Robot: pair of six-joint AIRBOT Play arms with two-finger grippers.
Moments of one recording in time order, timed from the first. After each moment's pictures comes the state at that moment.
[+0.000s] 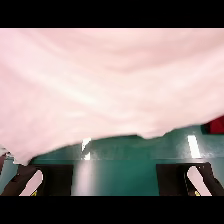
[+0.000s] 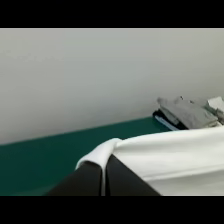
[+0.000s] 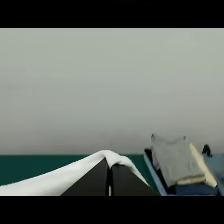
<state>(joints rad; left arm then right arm) 0.29 -0.85 1.92 0.76 -1.20 -1.33 -0.64 -0.86 2.02 -0.95 1.27 1.42</state>
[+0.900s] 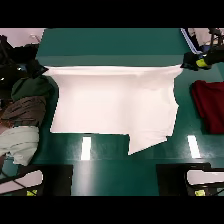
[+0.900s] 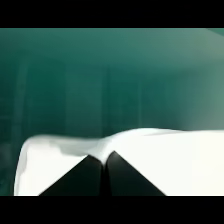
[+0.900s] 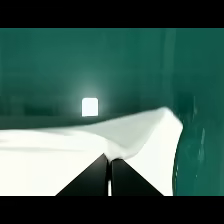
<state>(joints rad) 0.27 -1.35 1.24 0.69 -0.86 -1.13 -0.16 -1.53 1.66 -1.25 1.18 1.54</state>
